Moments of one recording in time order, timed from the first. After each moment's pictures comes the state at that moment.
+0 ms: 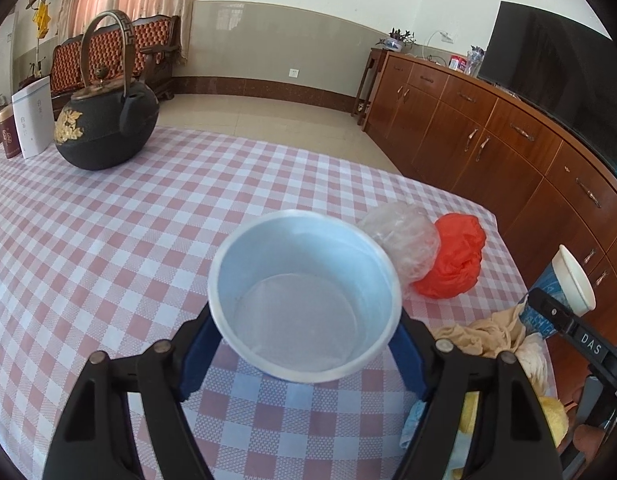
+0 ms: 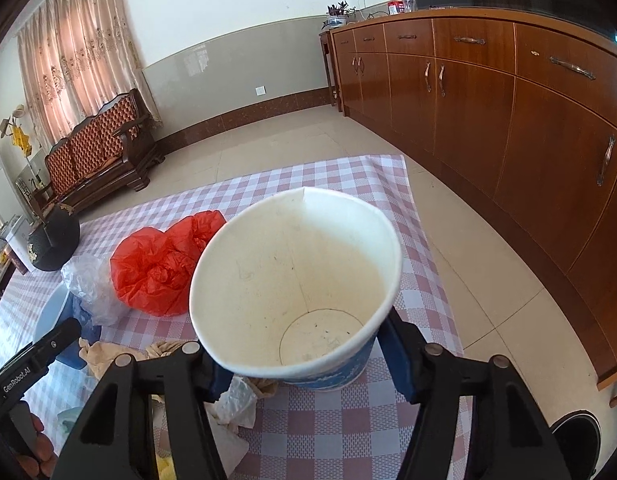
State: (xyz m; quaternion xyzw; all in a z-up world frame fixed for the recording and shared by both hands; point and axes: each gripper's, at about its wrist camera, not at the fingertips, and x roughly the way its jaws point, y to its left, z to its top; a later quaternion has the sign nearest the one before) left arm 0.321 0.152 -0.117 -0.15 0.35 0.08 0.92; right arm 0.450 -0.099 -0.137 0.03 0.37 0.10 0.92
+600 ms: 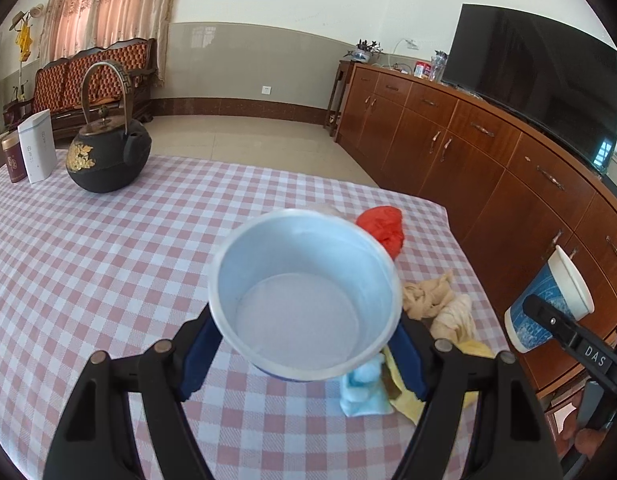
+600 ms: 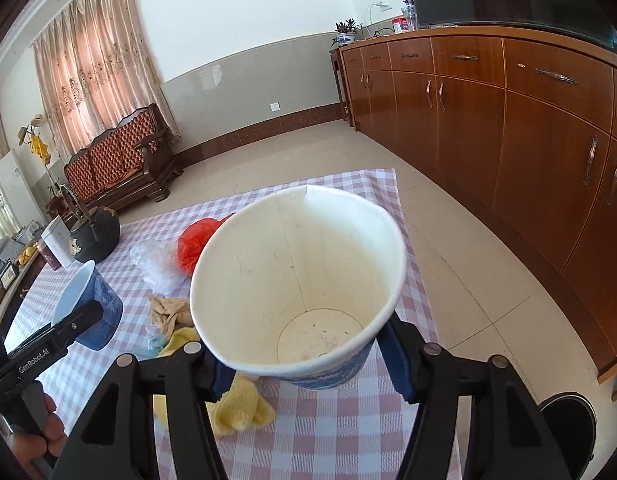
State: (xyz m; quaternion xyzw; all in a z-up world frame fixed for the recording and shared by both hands) left arm 0.256 0.119 -0.076 -0.13 0.33 0.03 0.94; right arm 0.358 -0.132 -0.093 0.05 0.35 0.13 0.93
